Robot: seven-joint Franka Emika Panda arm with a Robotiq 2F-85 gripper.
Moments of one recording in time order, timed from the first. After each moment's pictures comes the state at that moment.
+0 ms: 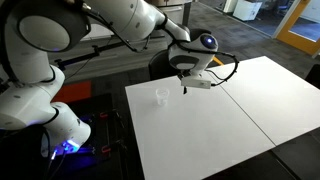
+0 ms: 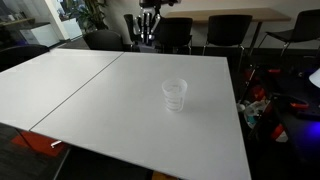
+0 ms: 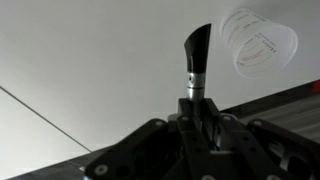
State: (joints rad) arm -0.39 0.43 0.37 -1.89 0.33 2.36 -1.44
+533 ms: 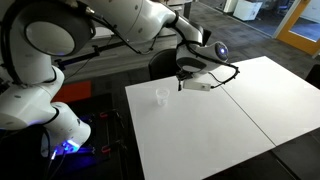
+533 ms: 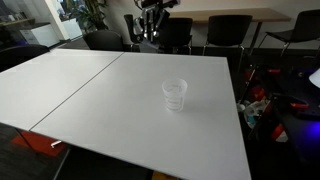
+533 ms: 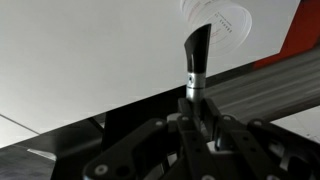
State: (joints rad) arm -0.37 0.47 0.30 -1.79 0.51 2.07 -1.63
